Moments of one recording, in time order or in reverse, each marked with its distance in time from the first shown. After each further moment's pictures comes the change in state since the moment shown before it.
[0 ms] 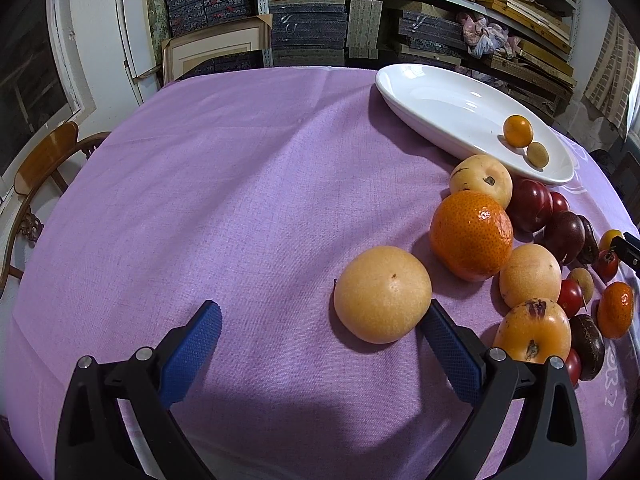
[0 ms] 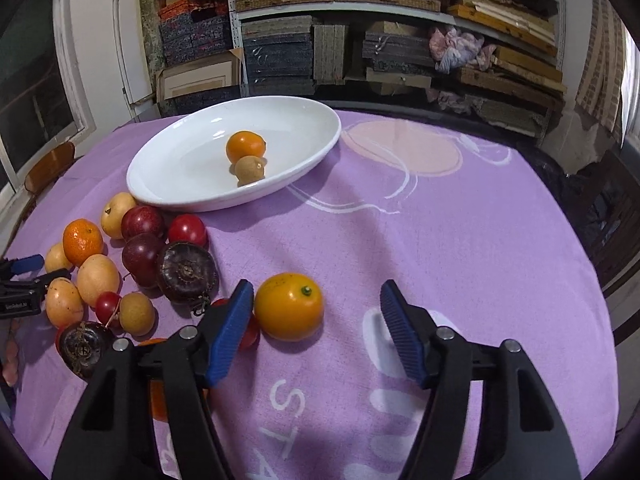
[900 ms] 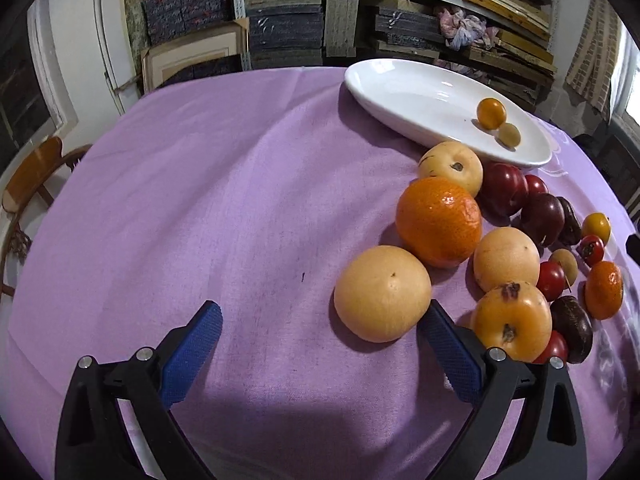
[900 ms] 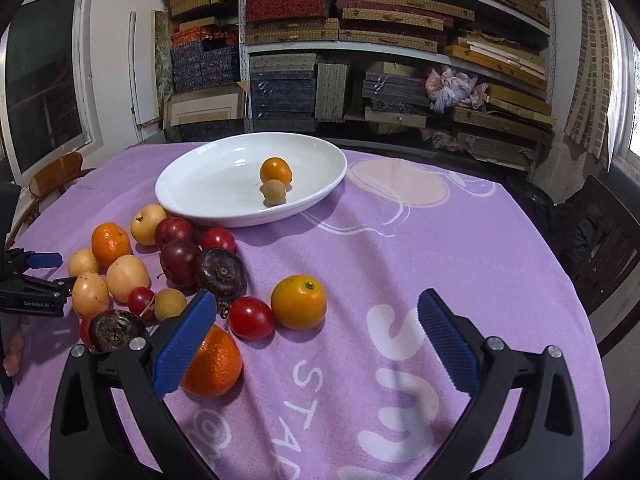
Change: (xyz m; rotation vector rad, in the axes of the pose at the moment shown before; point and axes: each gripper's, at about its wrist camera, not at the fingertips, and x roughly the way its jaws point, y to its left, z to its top) left arm 0.000 -0.007 -0.007 0.044 -0.002 -0.050; right arm -0.044 0.030 -0.021 -0.070 -0.168 -0.055
